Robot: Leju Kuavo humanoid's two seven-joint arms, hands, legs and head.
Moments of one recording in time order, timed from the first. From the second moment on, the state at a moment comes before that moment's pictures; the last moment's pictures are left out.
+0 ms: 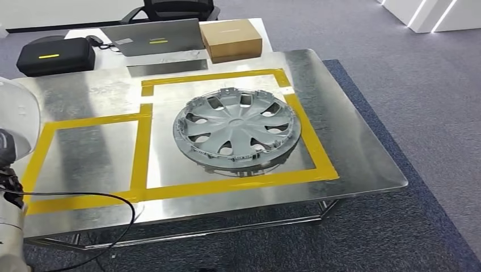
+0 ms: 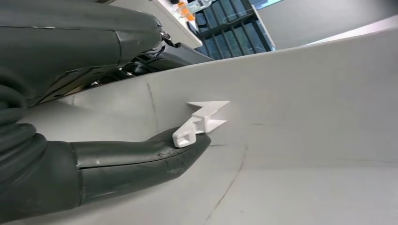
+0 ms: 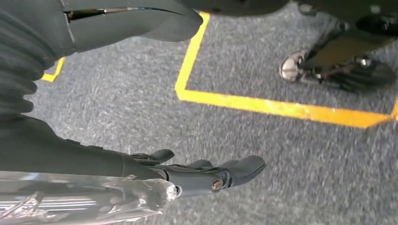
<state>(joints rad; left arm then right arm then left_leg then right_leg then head) -0.43 0.22 0.56 -0.89 -0.20 -0.09 -0.69 -0.08 0.18 -0.97 -0.21 1.39 -0.09 -0.18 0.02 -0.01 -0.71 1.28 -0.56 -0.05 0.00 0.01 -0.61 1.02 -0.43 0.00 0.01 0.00</state>
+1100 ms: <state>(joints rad) -0.41 0.22 0.57 -0.89 -0.20 -0.08 -0.67 -0.08 0.19 -0.97 -0.20 1.40 -0.09 -0.18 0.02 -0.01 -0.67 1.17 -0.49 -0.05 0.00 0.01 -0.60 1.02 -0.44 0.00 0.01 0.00</state>
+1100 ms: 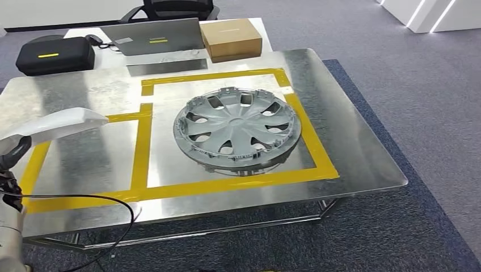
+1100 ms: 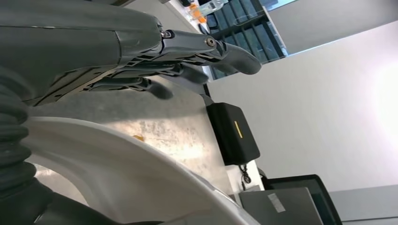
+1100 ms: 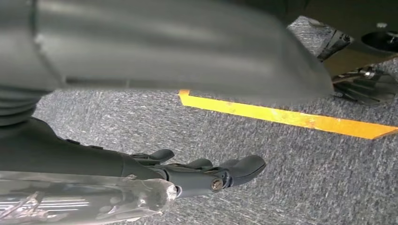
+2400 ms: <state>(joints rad) -0.45 0.23 0.65 -0.73 -0.14 -0.09 -0.64 -0.08 0.19 -0.97 -0.20 1.40 -0.10 -0.18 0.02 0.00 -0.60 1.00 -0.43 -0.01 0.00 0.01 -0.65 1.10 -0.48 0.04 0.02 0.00</state>
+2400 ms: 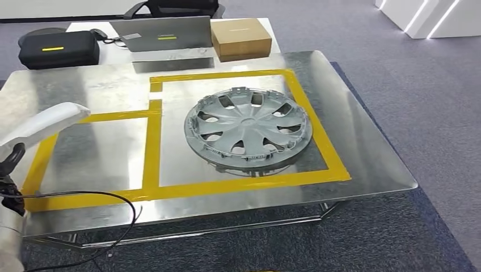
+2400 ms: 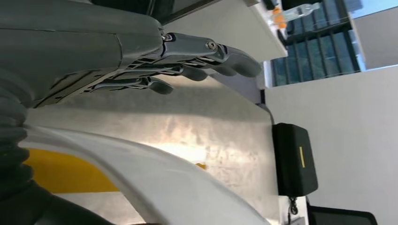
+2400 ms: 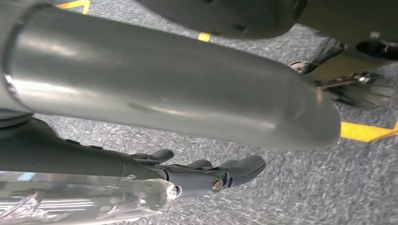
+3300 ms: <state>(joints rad) -0.49 0.26 0.68 -0.54 -0.12 -0.15 -0.49 -0.08 0.19 -0.97 -0.20 1.40 -0.11 -0.19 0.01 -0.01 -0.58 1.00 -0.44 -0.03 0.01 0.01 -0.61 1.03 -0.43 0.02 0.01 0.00</state>
